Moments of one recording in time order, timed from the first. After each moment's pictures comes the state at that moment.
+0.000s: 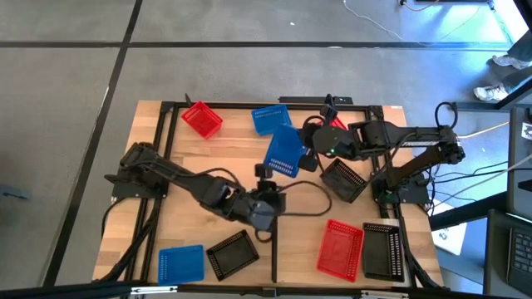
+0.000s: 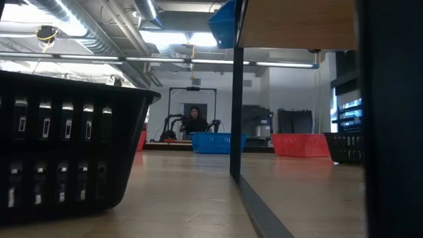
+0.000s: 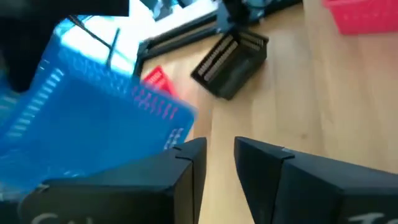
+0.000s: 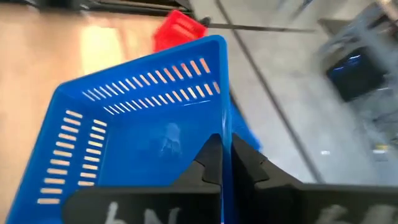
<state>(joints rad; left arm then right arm) -0.42 1.84 1.86 -0.74 -0.78 0.05 0.11 1.45 1.61 -0.92 0.61 0.06</state>
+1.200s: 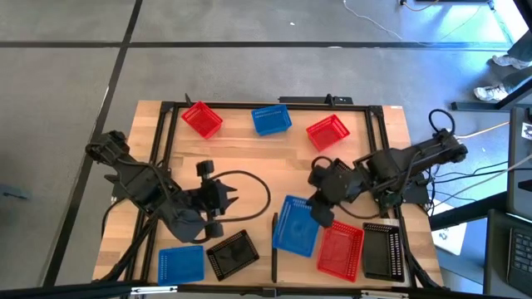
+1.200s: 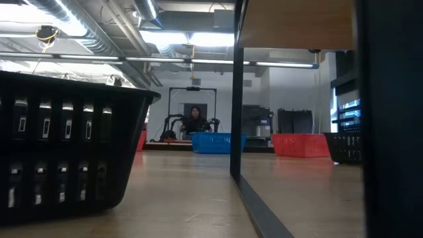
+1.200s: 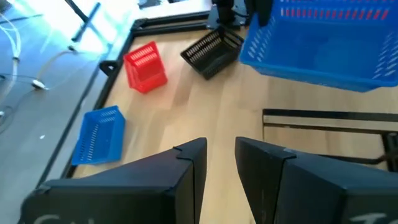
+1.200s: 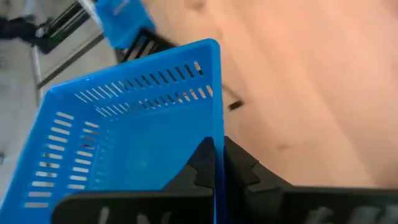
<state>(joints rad) -0.65 1.57 1.86 -1.14 -0.80 -0.44 0.42 1.44 1.50 -0.94 0.08 0.89</state>
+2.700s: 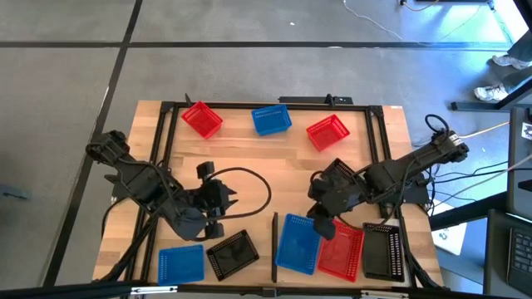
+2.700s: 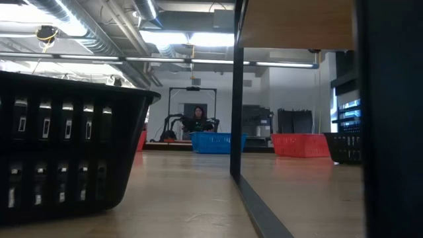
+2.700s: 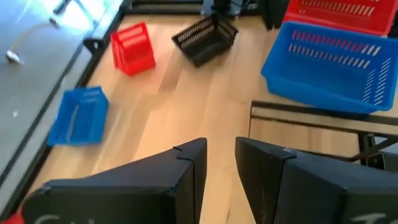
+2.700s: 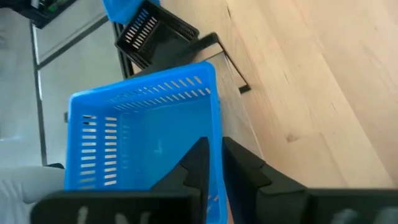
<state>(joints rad) -0.64 1.57 1.86 -1.17 -0.73 -0.55 0.47 1.42 1.36 -0.83 0.09 0.87</state>
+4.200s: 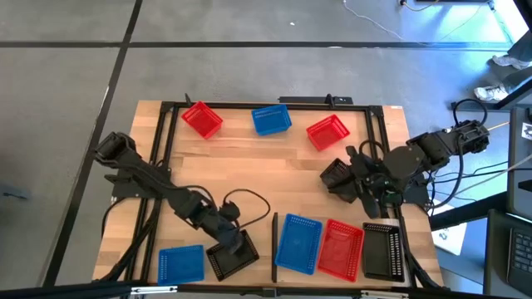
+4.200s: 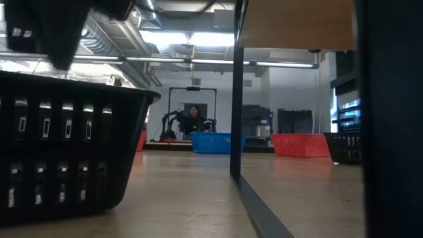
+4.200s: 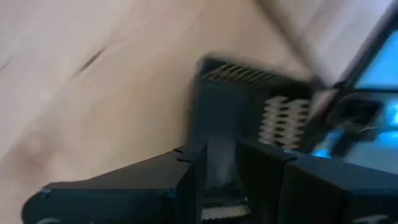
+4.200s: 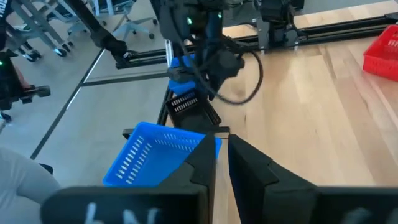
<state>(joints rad) -0.56 1.61 1.11 -0.53 -0.09 -1.32 0.47 1.08 1.37 -0.77 0.18 0.38</state>
